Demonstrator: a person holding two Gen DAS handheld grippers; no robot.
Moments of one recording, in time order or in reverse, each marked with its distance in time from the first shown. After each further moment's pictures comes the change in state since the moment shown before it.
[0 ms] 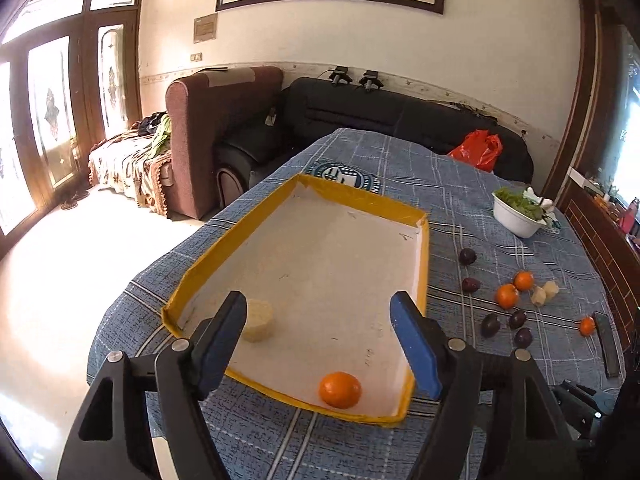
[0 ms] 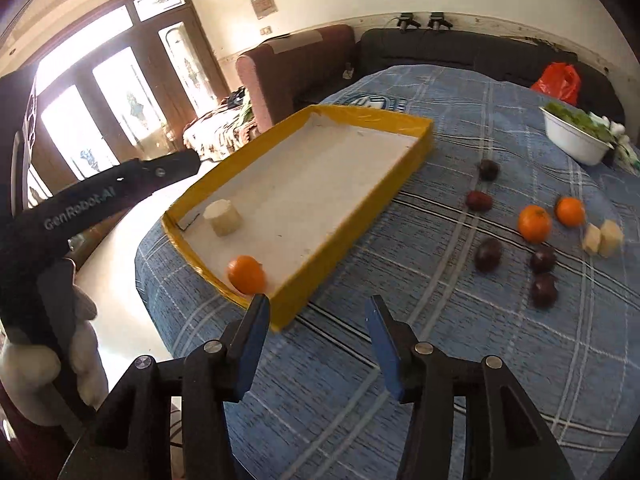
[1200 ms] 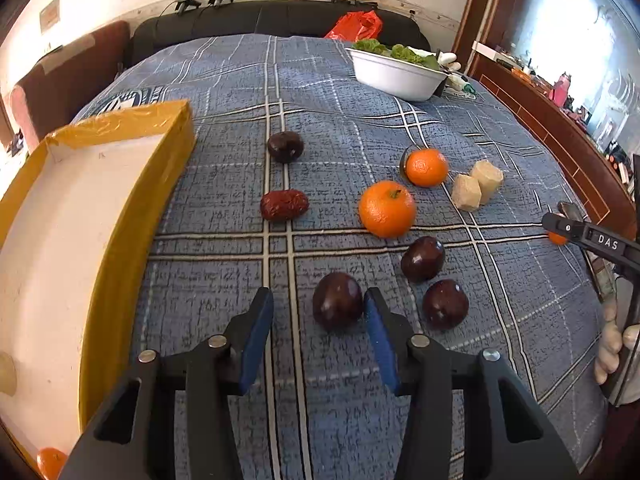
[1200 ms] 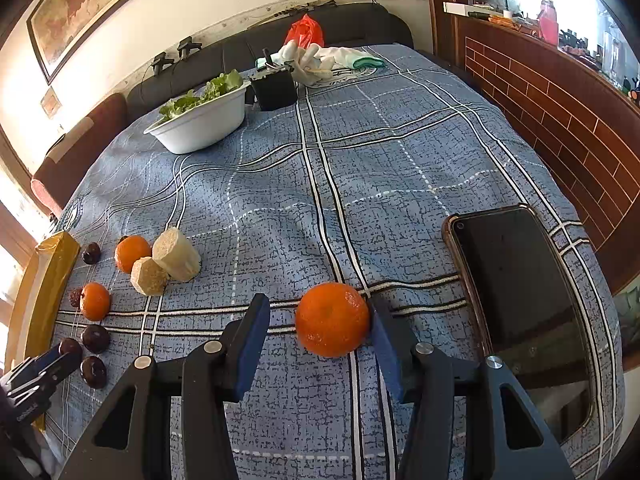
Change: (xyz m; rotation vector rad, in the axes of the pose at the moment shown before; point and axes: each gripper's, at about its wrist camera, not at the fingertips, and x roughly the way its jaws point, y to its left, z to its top) left arm 0.155 -0.183 -0.043 0.312 0.319 -0.307; right arm -0.062 -0.317 -0.025 0.514 -0.070 -0.481
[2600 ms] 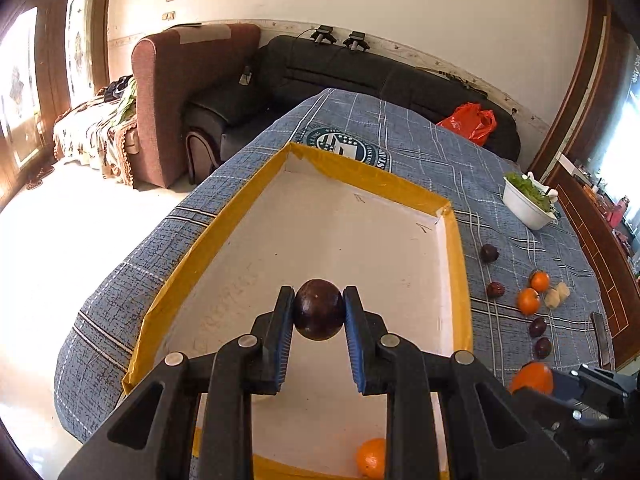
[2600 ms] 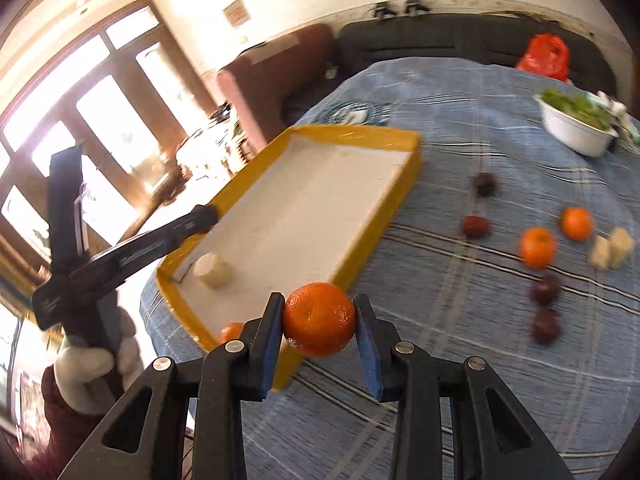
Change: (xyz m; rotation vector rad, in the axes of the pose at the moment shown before) left arm -0.127 0.214 -0.027 -0.337 -0.171 0.175; right arm -0.067 0.318 -0.095 -0.437 0.132 0.522
